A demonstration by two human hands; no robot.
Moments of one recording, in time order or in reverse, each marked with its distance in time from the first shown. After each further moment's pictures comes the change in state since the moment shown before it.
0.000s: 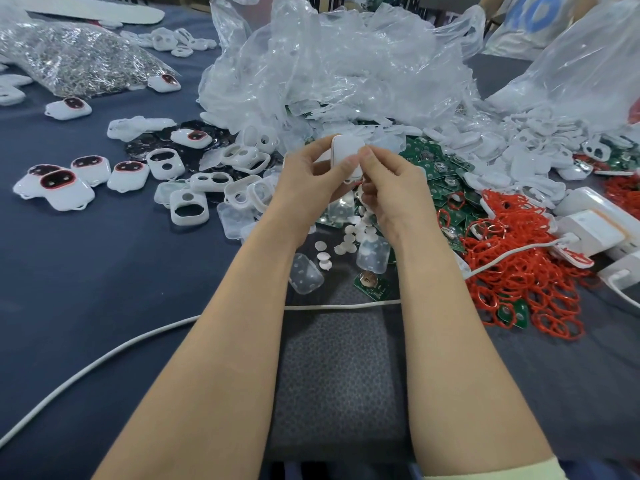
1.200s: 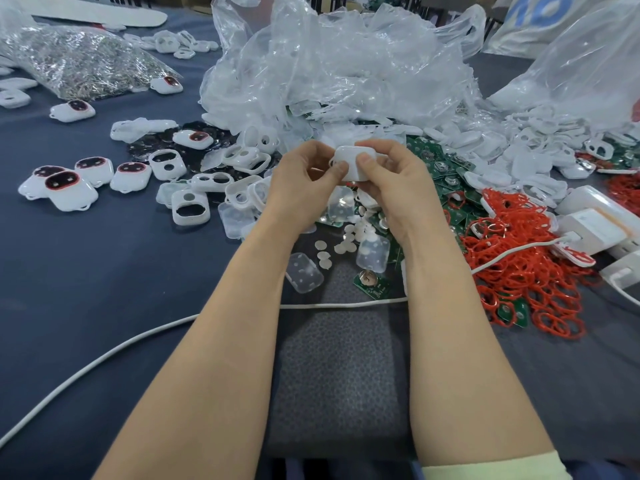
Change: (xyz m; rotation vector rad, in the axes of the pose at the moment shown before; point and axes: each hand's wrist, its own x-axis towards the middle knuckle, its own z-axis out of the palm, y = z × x) left_hand -0.001 0.003 -0.005 0.497 0.122 0.086; right_hand 0.003 -0.002 -0.006 -0.028 -0.111 -0.106
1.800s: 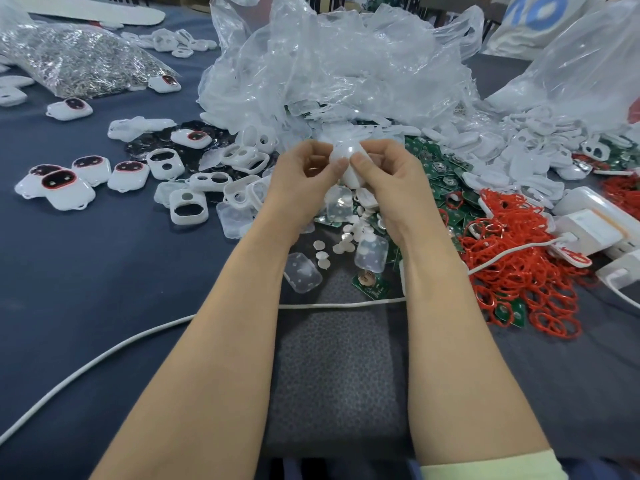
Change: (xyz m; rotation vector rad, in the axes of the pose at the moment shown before) left_hand -0.001 -0.002 0.001 -0.172 -0.017 0.001; right_hand -0.003 -0.001 0.001 -0.133 -0.002 -0.058
